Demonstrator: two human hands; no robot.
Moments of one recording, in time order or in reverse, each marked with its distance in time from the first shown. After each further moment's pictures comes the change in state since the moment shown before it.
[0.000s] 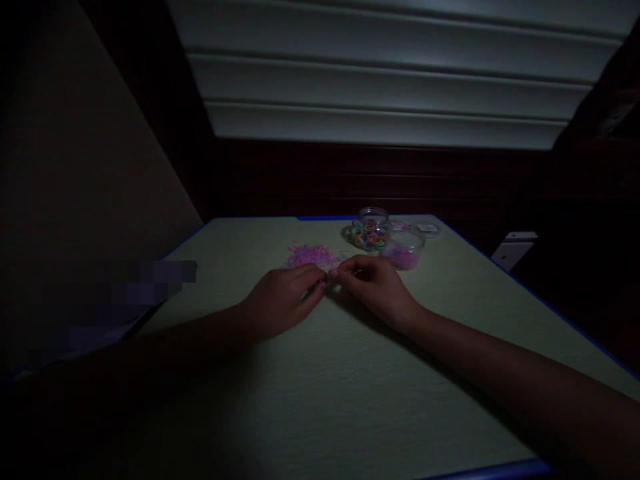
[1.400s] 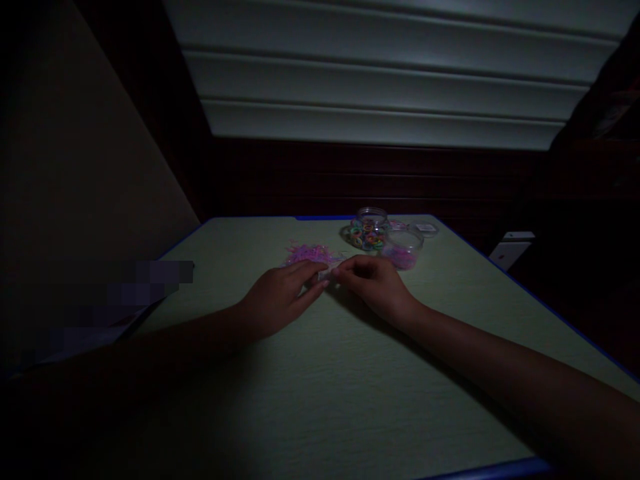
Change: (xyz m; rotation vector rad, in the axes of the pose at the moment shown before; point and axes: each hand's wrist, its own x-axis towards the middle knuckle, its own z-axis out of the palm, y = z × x) left_hand 0.001 -0.003 0.004 -0.135 -0.002 -0.094; right_hand 0.003 0.004 -0.003 0.049 -0.004 0.012
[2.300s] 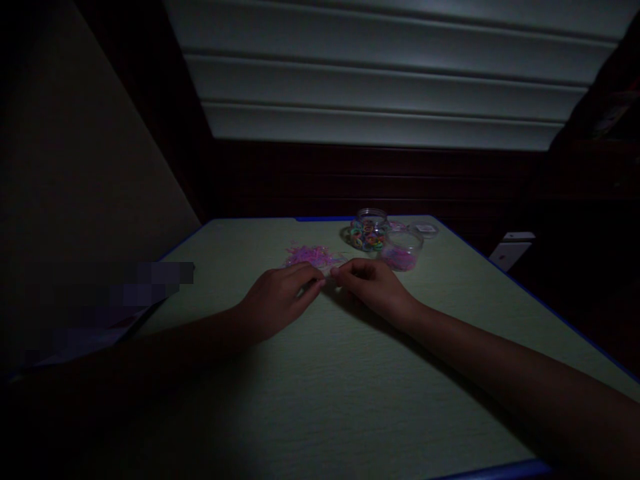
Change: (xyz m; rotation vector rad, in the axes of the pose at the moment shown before) left_hand -0.001 -0.001 0.000 0.025 0.039 0.038; right_hand 0.001 -0.001 -0.001 -0.022 -0.083 0.069
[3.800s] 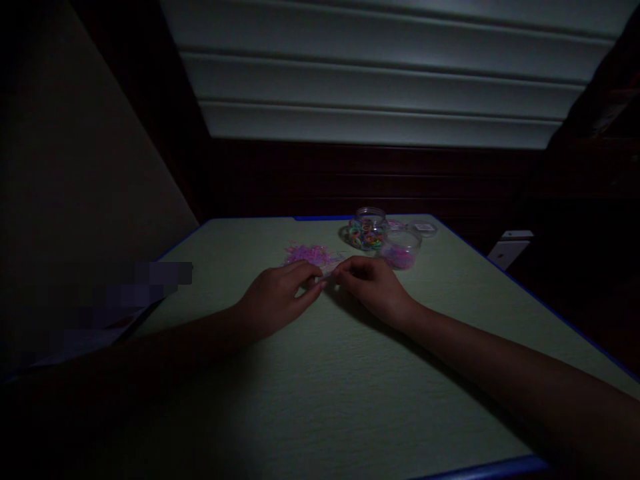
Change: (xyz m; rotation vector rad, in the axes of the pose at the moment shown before) left_hand 0.000 0.001 0.000 -0.024 0.019 -0.018; right_hand 0.000 0.003 0.001 -0.058 0.062 -0.063
